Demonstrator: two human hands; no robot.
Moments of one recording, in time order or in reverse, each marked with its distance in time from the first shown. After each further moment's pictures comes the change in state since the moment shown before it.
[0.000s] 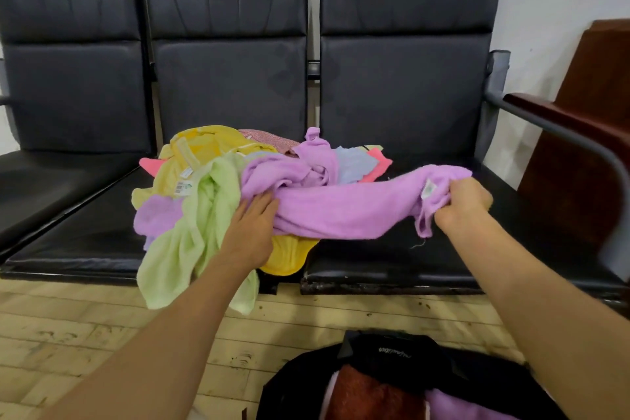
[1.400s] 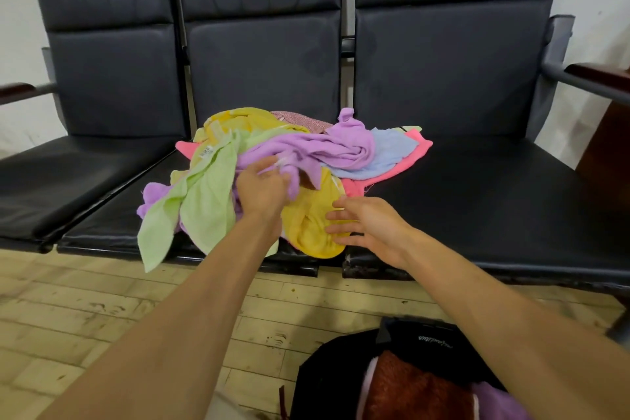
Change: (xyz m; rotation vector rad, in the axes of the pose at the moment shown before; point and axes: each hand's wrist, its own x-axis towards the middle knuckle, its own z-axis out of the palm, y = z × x) left_hand 0.002 -0.003 -0.040 -1.479 0.458 -0.715; right_hand -0.074 0.088 0.104 -0.060 -0.918 -0.057
